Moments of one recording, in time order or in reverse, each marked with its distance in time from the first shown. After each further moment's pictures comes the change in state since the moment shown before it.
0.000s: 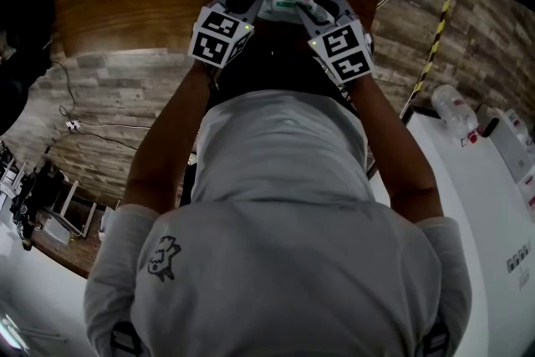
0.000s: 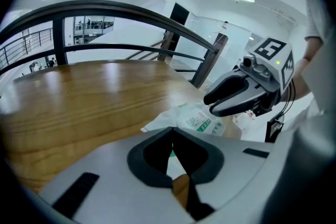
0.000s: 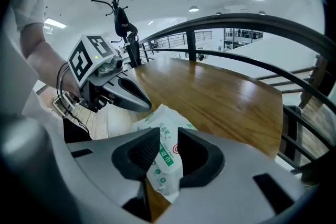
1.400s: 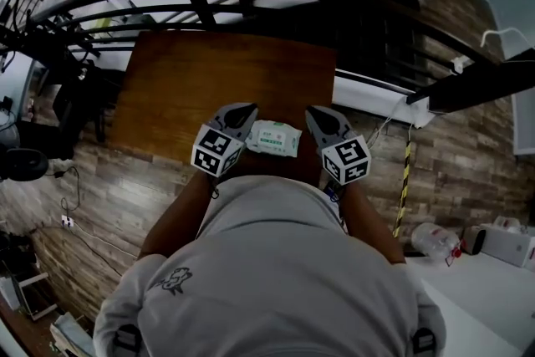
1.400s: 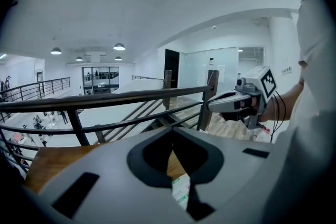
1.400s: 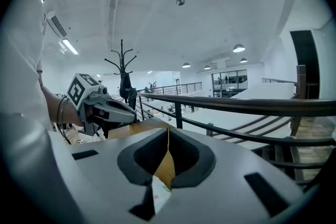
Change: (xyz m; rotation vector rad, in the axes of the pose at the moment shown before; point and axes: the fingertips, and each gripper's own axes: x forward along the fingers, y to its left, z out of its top) left arm -0.177 -0.101 0.194 0.209 -0.456 0.175; right arm -0.241 -0.027 0.138 -0.044 -0.578 -0.107
